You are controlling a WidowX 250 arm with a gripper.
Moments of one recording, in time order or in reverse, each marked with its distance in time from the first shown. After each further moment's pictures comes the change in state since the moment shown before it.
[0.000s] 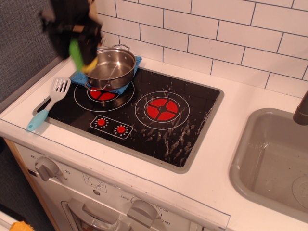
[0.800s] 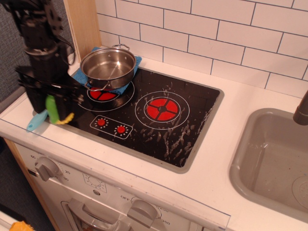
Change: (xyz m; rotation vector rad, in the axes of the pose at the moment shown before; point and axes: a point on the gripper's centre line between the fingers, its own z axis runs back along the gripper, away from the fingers) arm -0.052 0.009 -0.049 0.053 0.113 0.012
